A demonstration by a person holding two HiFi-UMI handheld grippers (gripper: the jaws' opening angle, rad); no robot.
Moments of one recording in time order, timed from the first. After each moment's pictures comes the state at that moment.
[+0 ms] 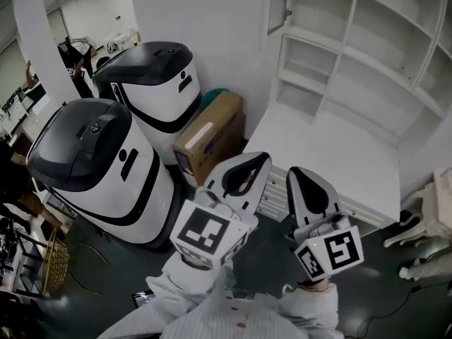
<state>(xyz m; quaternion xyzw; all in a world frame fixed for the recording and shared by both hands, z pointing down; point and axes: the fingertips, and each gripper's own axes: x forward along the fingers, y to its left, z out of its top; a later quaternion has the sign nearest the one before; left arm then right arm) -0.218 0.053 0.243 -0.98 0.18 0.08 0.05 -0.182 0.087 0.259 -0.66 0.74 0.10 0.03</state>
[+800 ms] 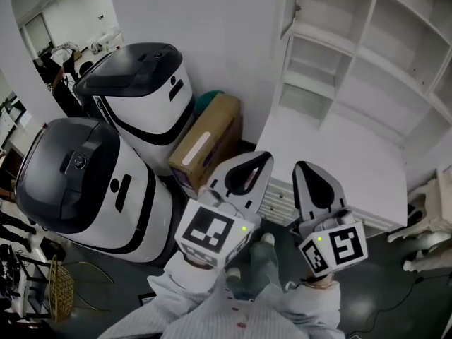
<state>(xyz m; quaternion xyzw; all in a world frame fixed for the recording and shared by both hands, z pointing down) -0.191 -0.089 0.260 -0.99 0.15 0.06 0.03 -0.149 -0.053 0.267 -0.70 0.70 0.08 0.01</state>
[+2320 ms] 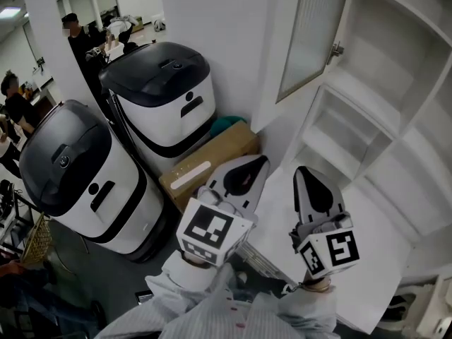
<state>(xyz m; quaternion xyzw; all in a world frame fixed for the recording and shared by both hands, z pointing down) -0.011 -0.277 0.255 -0.94 0.33 0.04 0.05 0.049 -0.251 0.255 -0.58 0.81 0.09 0.01</state>
